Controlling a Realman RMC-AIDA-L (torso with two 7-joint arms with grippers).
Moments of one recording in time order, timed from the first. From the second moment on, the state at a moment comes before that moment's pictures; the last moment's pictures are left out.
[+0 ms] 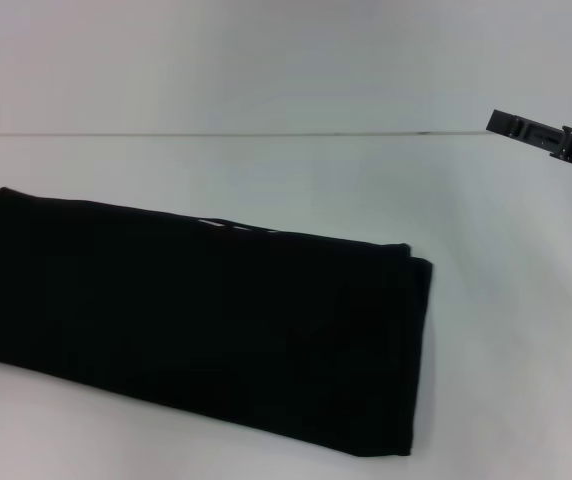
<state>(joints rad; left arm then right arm) -0.49 -1.97 0.41 1.00 2.74 1.26 -2.38 0.66 2.03 -0.37 -0.56 -1.97 -1.28 1.81</state>
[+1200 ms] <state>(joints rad) -0.71 -2.16 0.57 0.66 2.12 1.78 -2.13 0.55 1.98 -0.36 -0.57 -1.90 -1.36 1.72</state>
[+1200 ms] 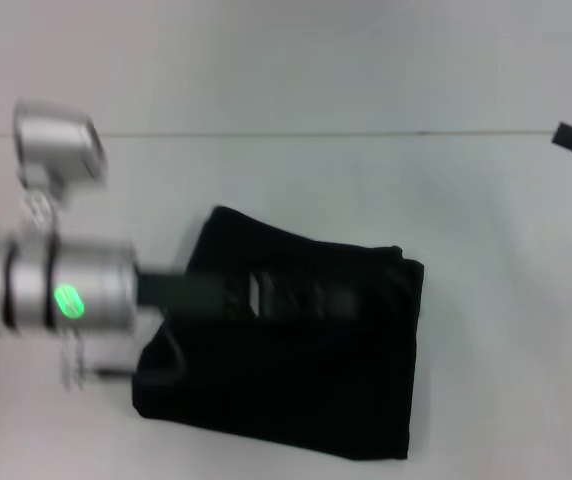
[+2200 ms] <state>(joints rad) -0.68 -2.16 0.59 0.37 2.06 1.67 -1.79 0.60 1.94 -0.49 -0.55 -2.15 -1.42 2.01</state>
